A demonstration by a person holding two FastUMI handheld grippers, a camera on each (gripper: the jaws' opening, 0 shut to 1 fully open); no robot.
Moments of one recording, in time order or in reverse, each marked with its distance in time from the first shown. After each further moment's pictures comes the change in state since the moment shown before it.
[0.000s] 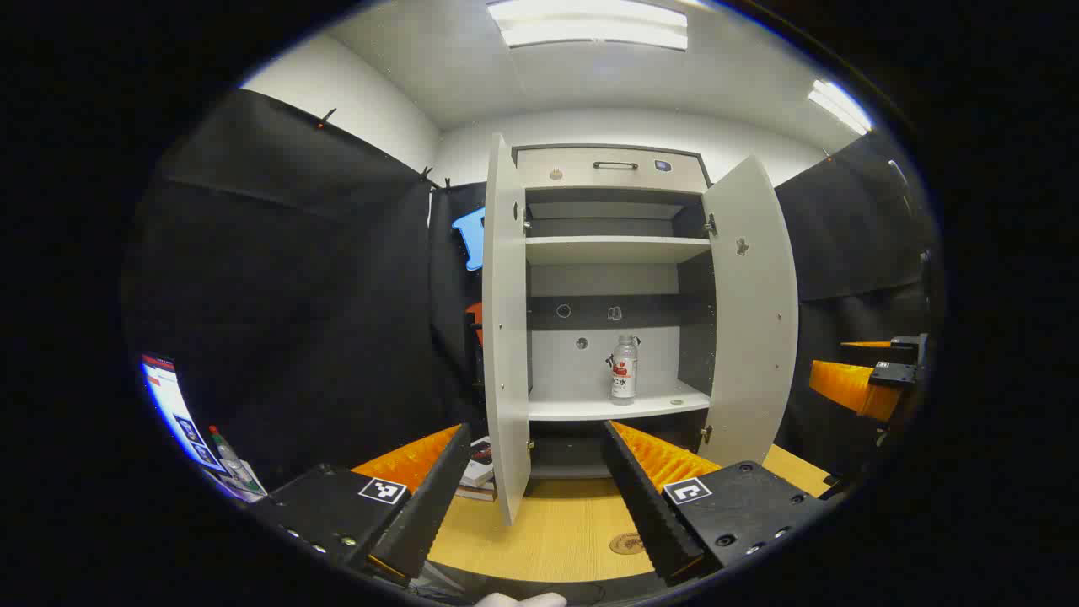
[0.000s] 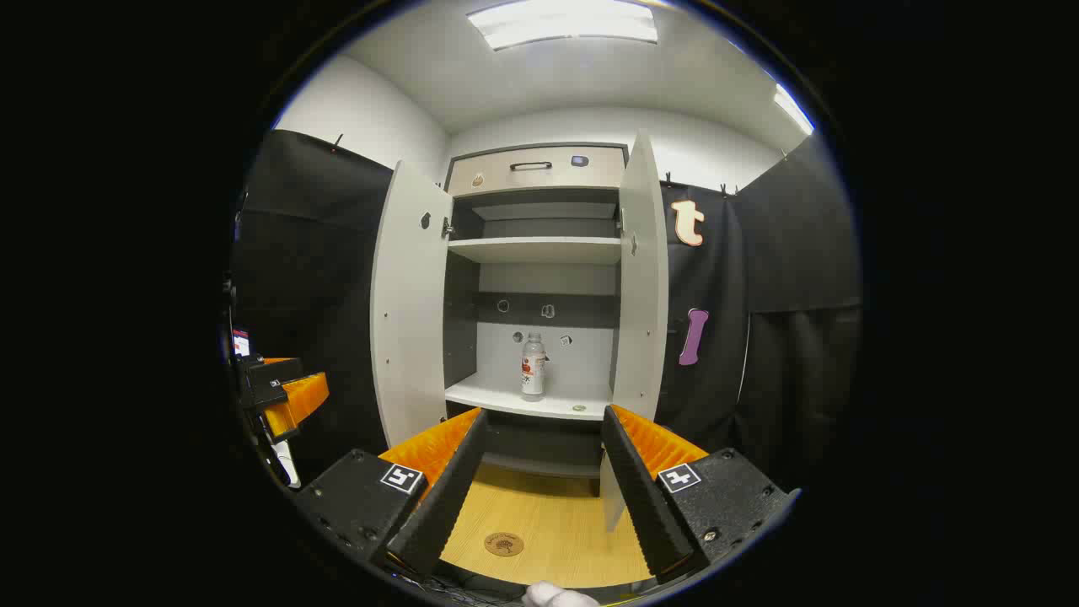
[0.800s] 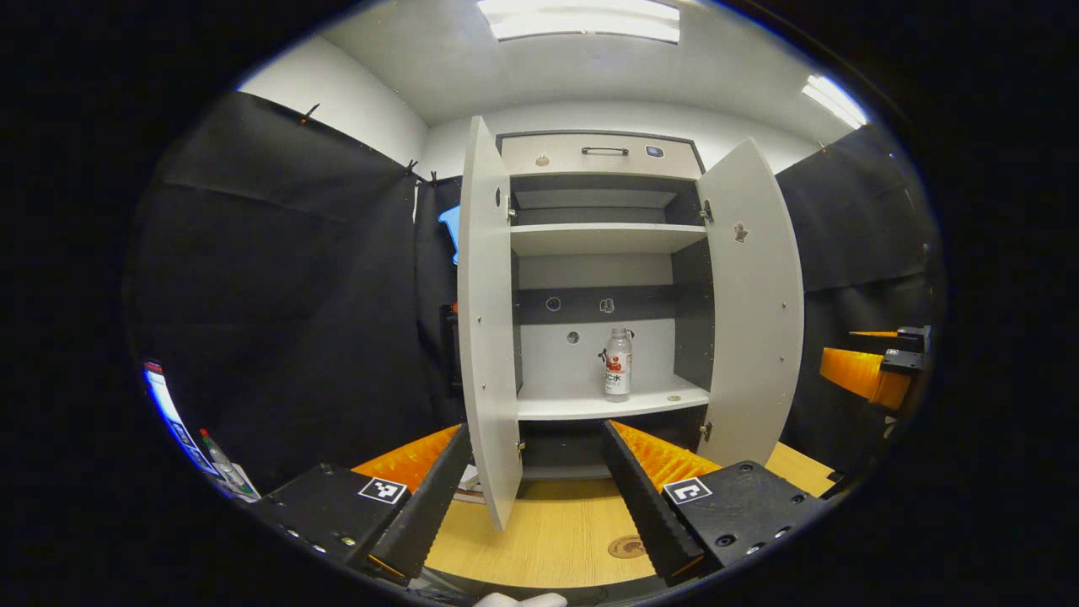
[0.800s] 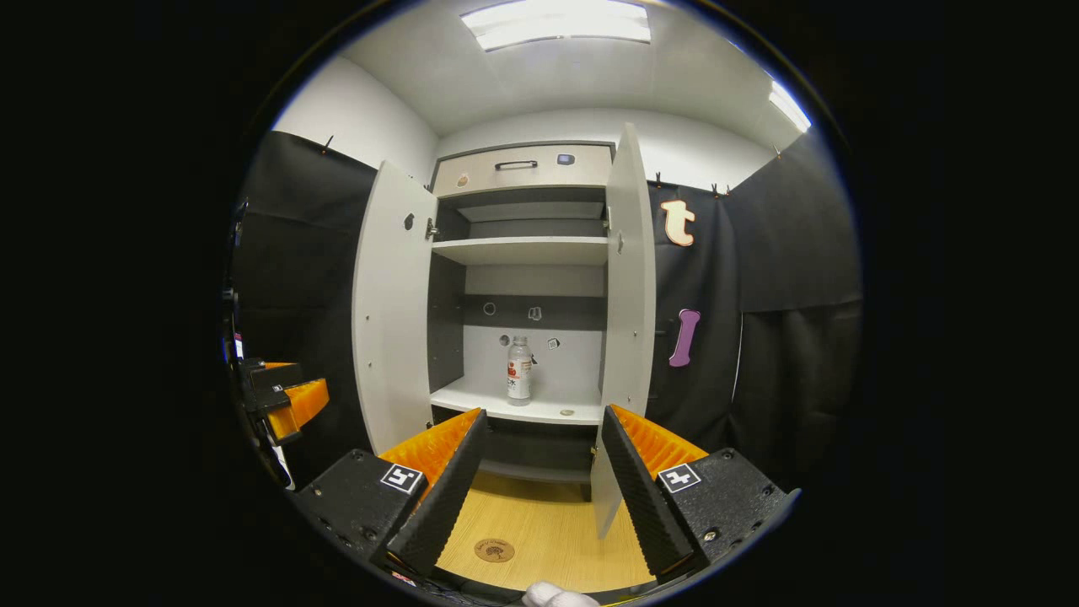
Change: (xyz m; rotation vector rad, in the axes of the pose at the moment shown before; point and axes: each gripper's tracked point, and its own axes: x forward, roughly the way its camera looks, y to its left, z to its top) left arm 0.042 -0.020 -0.011 0.027 0.018 -0.035; right arm 0.025 -0.029 -0.004 0.023 -0.008 -0.044
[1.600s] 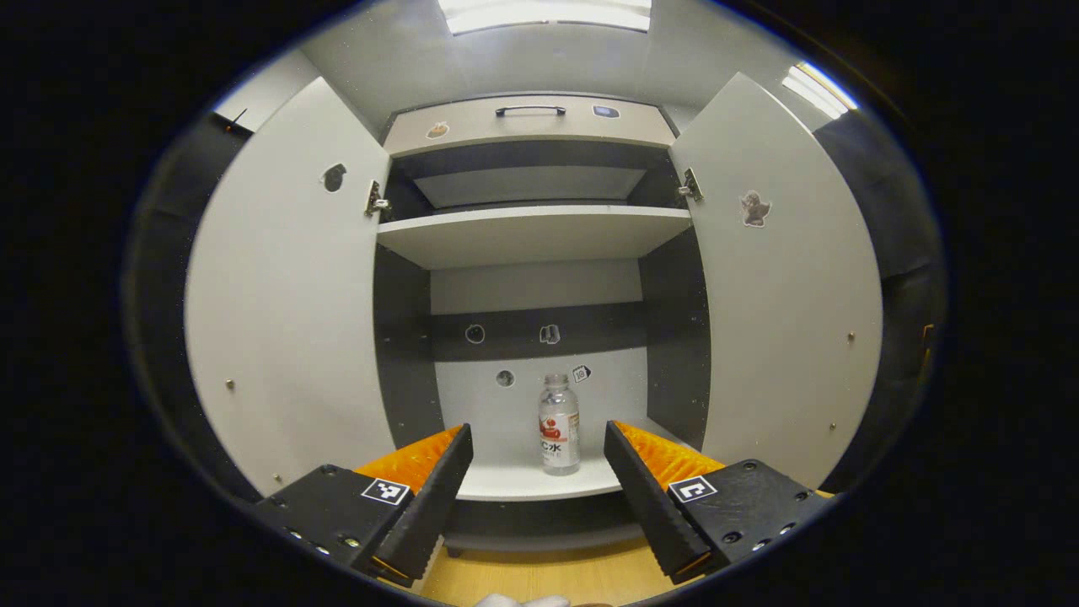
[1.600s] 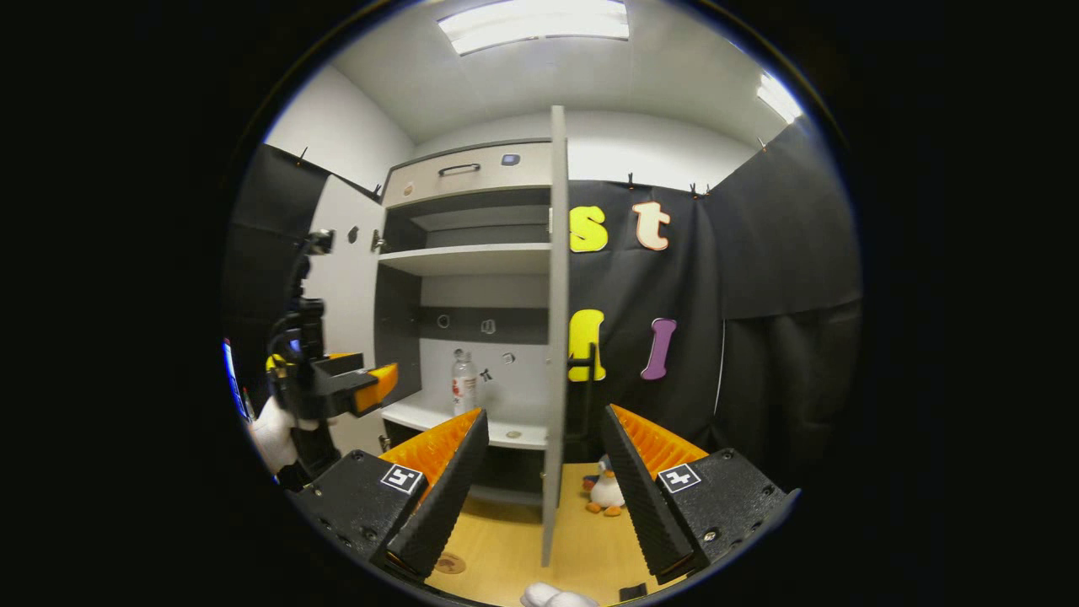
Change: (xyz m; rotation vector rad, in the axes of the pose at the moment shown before) left arm 0.245 -0.136 0.043 0.028 -0.074 -0.101; right arm 0.059 -0.123 0.036 -0.007 -0.050 -0.059
